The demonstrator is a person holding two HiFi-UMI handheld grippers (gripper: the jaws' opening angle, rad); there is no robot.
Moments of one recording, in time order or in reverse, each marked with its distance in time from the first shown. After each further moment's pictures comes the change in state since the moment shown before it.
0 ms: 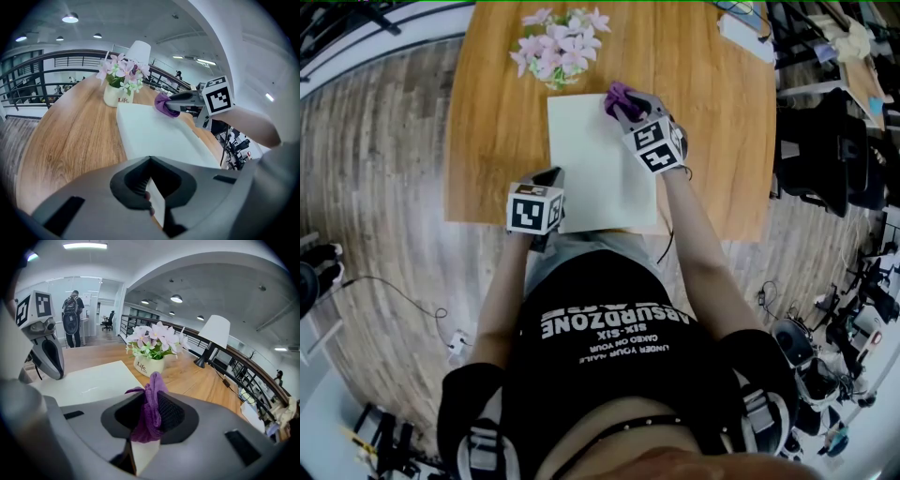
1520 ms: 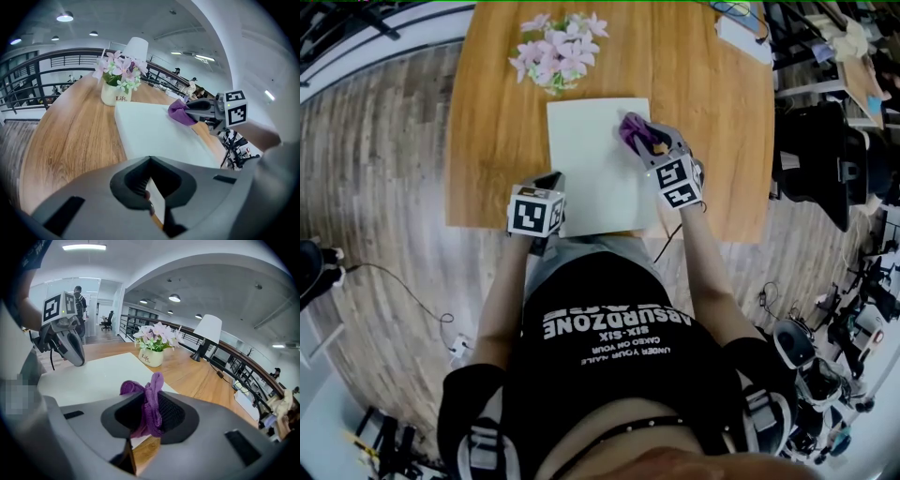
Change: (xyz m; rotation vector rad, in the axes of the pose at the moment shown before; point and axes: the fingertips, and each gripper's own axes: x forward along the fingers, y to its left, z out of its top) left arm 0.000 -0.001 0.002 0.038 0.032 -0.005; right arm -0.058 0.013 -0.044 0.013 0.011 -0.007
